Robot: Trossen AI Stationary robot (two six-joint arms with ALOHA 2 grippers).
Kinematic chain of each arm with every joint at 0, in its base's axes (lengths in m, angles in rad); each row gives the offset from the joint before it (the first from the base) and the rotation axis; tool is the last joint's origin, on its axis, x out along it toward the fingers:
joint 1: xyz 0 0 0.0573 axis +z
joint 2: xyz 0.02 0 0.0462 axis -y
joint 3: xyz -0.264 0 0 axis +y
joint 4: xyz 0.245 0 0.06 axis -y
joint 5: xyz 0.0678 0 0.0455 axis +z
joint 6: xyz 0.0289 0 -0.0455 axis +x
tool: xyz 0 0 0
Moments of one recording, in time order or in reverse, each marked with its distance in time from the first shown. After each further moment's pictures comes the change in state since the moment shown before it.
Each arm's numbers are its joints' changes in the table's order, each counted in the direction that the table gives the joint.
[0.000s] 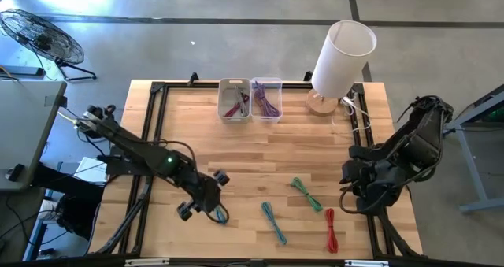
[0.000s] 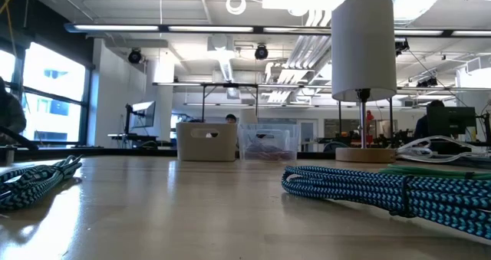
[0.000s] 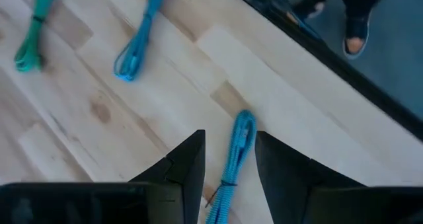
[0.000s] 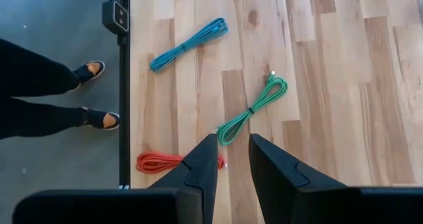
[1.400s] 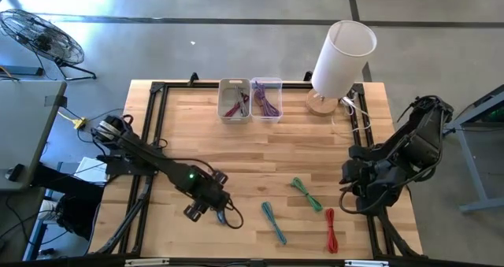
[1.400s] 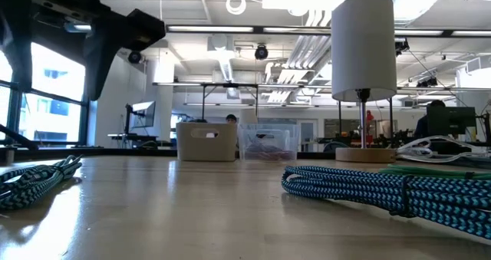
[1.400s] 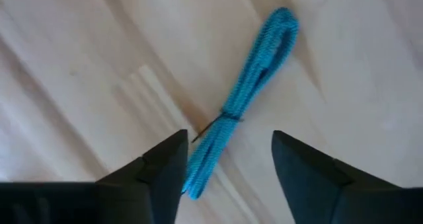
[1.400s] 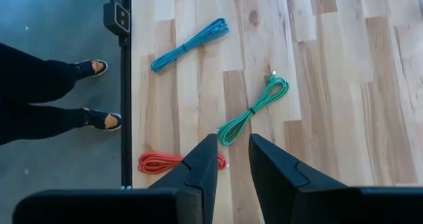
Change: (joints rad) left arm -0.008 -0.221 0.001 -0.159 0.116 -0.204; right arm 0.000 0.000 0.000 0.004 0.002 0.003
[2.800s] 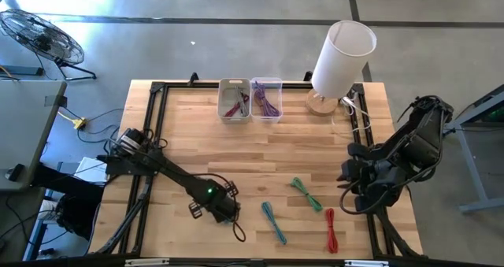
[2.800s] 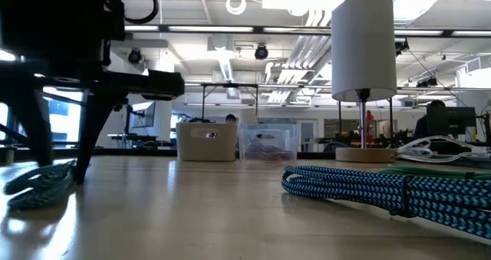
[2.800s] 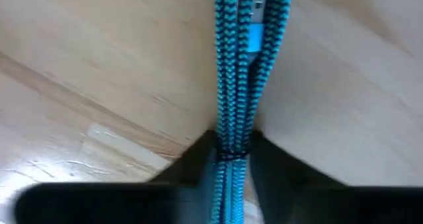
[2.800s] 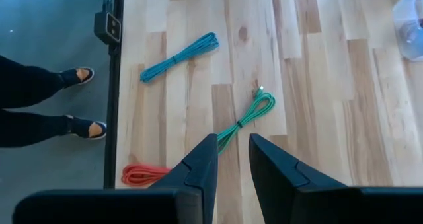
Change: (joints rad) left arm -0.014 -0.315 -0.007 0.070 0.006 0.418; right arm 0.000 0.000 0.000 0.004 -0.067 -0.048
